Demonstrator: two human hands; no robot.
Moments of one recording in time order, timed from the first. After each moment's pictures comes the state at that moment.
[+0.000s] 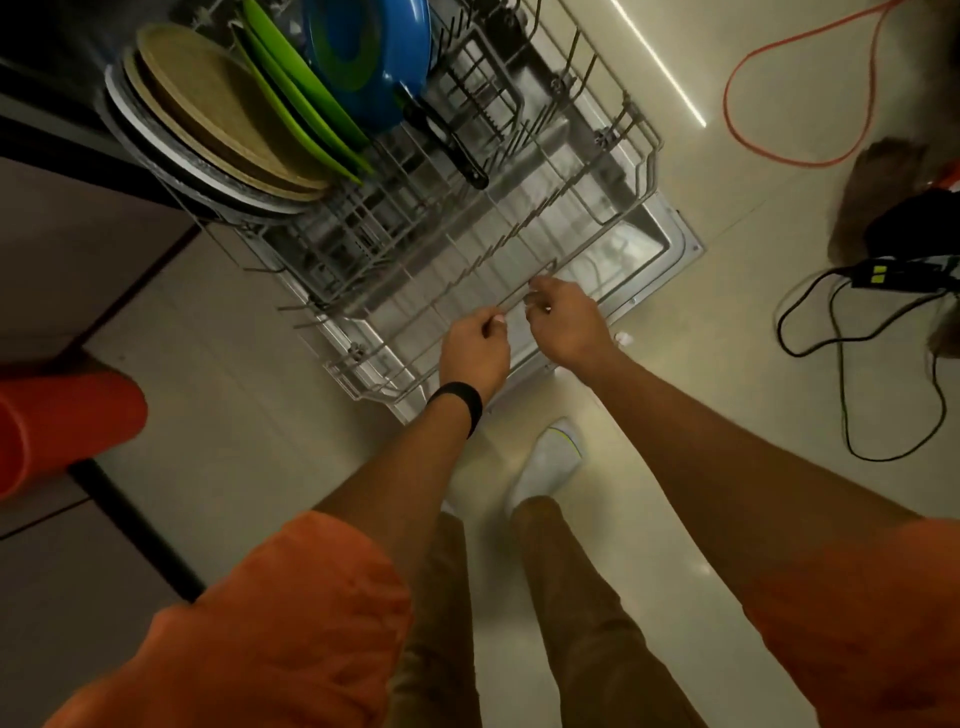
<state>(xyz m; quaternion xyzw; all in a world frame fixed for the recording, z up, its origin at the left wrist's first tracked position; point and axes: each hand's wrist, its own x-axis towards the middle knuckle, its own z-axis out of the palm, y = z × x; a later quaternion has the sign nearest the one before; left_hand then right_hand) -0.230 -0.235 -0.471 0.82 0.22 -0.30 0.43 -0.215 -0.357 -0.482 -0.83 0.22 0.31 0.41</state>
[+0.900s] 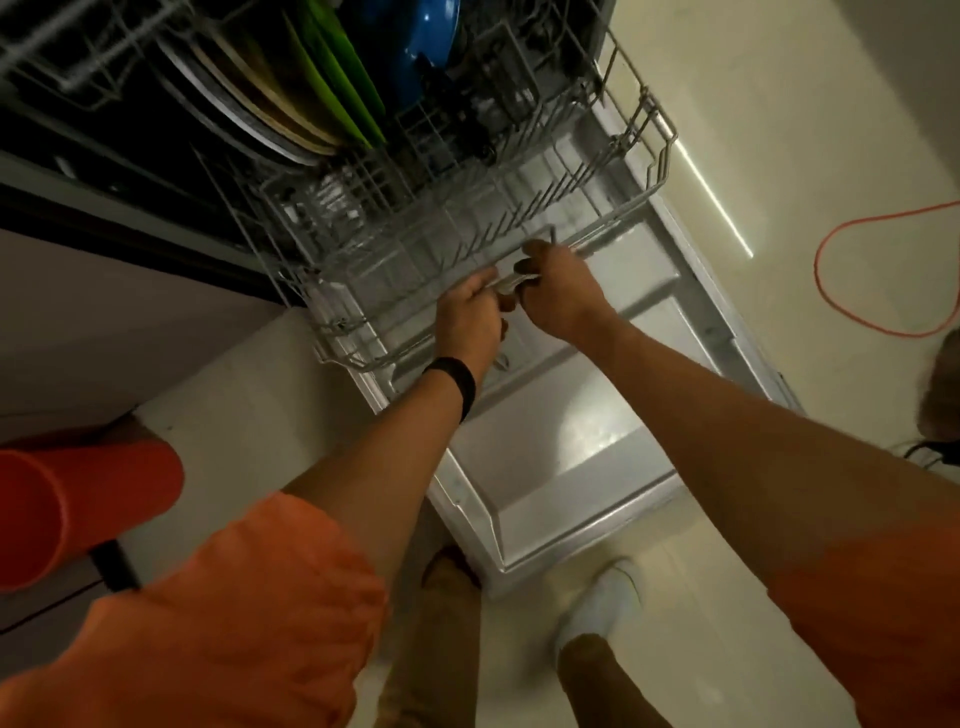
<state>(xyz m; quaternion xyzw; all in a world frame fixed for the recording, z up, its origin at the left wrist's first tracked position) -0.015 -0.125 -0.470 0.69 0.35 -0.21 0.60 0.017 -0.233 -0.464 -0.87 0.10 0.30 0.39</state>
